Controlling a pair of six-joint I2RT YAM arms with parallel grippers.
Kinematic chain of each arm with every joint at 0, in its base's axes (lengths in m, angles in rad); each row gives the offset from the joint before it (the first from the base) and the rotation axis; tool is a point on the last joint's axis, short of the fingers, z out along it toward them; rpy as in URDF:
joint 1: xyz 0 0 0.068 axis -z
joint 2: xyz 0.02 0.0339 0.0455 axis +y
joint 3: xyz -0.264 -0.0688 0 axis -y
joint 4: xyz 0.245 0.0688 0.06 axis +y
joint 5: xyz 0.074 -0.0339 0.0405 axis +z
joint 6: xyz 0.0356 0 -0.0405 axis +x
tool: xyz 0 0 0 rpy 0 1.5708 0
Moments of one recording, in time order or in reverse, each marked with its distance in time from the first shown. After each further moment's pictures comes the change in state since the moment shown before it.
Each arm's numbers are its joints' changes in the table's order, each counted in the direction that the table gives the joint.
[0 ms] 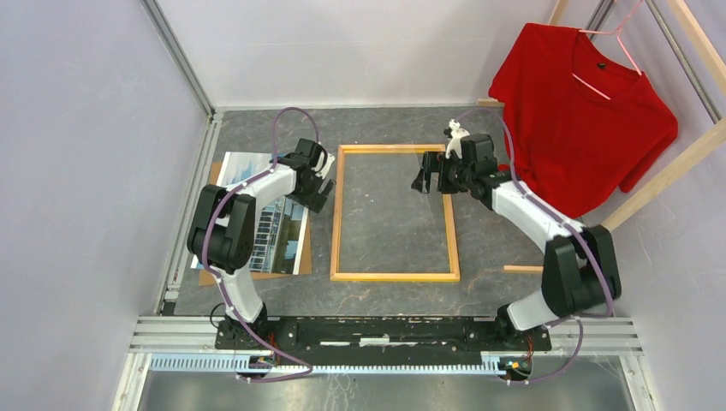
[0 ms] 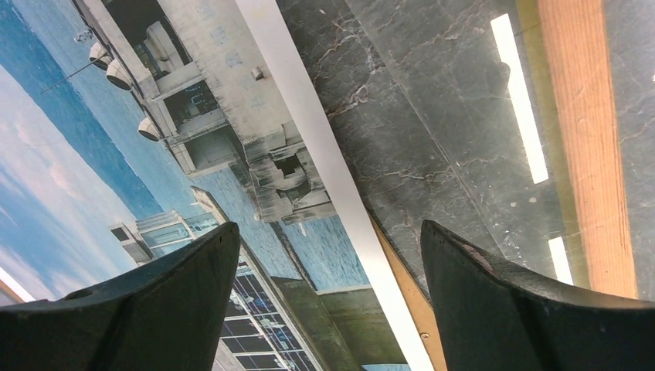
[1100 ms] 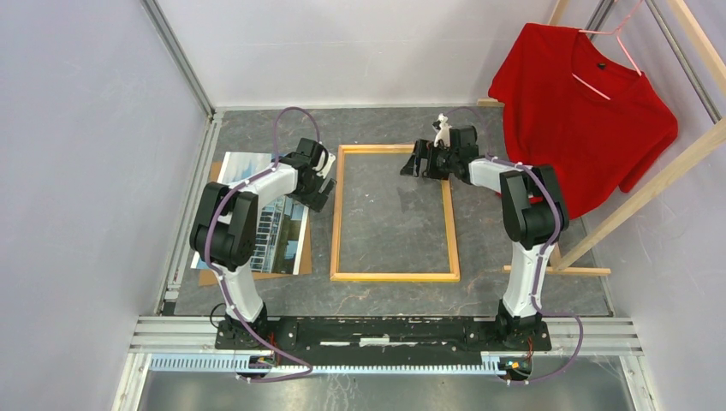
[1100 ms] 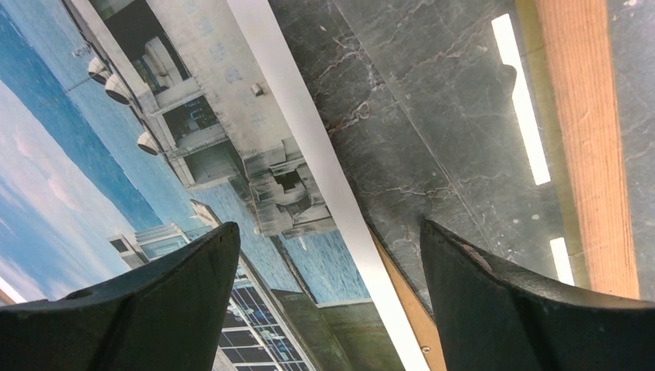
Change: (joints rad) left arm 0.000 0.020 0.011 -0.012 0.008 0.000; right arm 0.076 0.582 0.284 -0.275 0.191 0.030
